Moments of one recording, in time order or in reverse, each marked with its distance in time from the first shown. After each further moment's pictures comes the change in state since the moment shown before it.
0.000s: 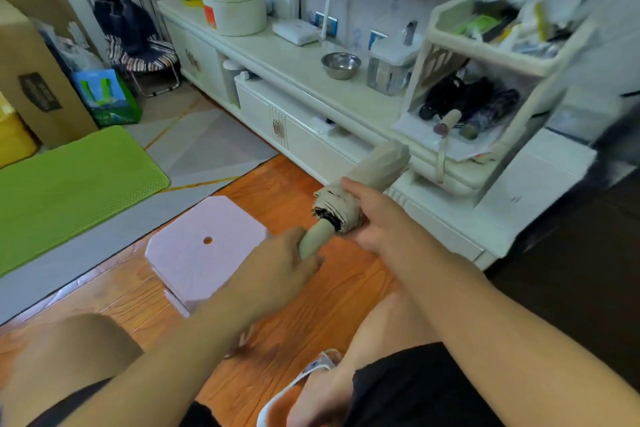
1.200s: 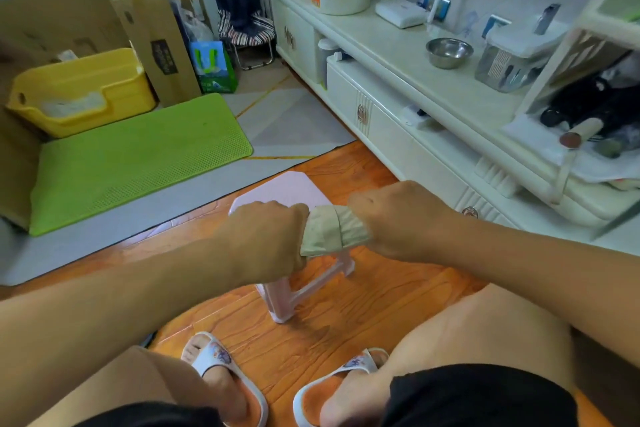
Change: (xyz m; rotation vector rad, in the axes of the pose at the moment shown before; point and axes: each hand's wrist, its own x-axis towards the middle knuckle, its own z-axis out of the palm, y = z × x) left_hand -0.031 -0.055 -0.083 0.803 -0.015 -0.058; right_hand -0.004 0.022 0.057 -2.192 -0.568 -1.500
